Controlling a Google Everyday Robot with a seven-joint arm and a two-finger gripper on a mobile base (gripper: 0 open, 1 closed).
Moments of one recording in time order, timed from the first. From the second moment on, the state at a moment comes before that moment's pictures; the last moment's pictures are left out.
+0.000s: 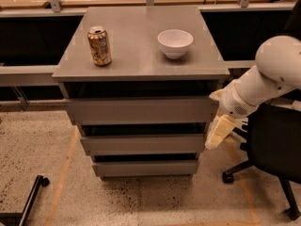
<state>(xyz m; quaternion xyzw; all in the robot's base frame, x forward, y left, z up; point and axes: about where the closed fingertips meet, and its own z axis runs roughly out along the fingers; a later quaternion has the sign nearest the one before) 0.532 -0.183 0.764 -0.60 0.77 0.11 0.20</state>
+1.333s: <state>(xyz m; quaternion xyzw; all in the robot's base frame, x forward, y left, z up) 0.561 -0.158 0.652 -0.57 0.78 0.19 0.18</state>
